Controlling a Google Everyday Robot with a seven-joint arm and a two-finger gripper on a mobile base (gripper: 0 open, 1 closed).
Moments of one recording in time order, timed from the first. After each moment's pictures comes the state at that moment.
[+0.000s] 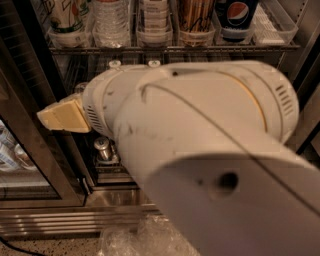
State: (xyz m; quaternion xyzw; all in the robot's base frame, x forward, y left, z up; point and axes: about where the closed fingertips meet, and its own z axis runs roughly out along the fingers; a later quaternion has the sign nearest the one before) arm 0.444 0.106 1.006 -0.30 0.78 0.15 0.53
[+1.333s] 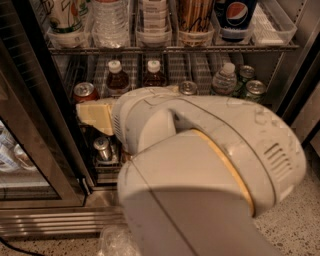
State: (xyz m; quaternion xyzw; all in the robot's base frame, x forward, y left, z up) arm 0.455 0.050 0.983 -0.14 0.82 0.11 0.55
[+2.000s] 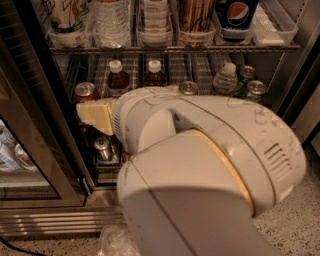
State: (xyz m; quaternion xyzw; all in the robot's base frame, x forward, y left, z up) arm 0.455 0.050 0.983 -0.14 0.82 0.11 0.55
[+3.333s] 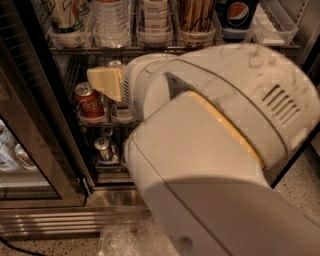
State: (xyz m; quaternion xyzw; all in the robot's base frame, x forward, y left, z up) arm 0.483 0.030 1.025 -0.09 0.80 0.10 0.58
